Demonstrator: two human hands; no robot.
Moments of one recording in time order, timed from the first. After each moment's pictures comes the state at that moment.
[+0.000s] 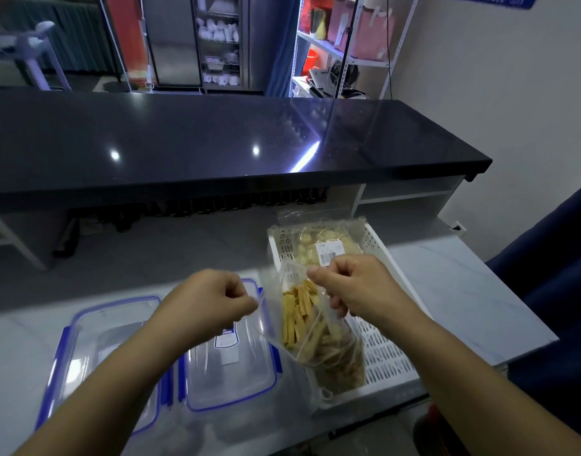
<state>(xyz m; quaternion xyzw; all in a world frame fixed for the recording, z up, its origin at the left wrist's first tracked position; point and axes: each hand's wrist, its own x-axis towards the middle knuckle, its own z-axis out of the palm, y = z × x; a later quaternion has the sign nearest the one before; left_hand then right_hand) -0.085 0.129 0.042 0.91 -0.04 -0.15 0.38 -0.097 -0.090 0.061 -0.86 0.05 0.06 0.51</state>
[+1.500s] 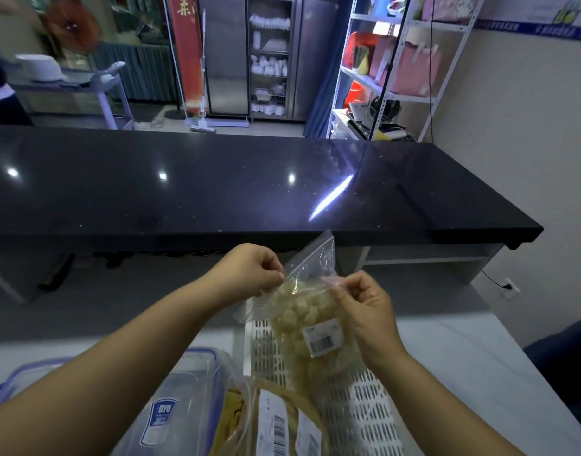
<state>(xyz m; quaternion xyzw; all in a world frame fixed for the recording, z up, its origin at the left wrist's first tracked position) 0.074 0.016 0.061 0.90 -0.06 -0.10 0.42 0.038 -0.182 0.014 -0.71 0.02 -0.02 0.70</state>
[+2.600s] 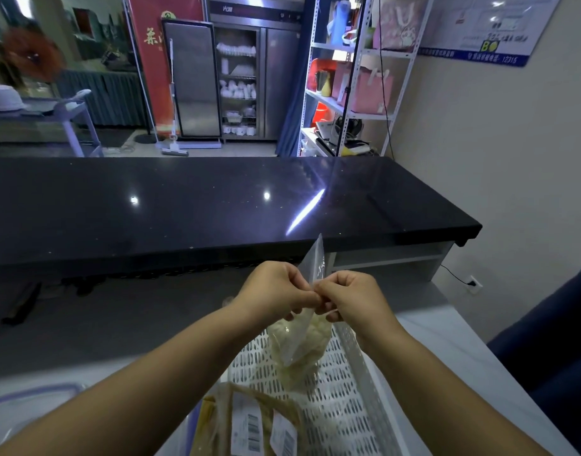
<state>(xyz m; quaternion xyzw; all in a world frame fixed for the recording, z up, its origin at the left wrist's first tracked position) 0.034 -0.060 0.084 0.85 -0.07 -0.10 0.52 0.015 -0.200 0.079 -0.79 0.08 0.04 0.61</state>
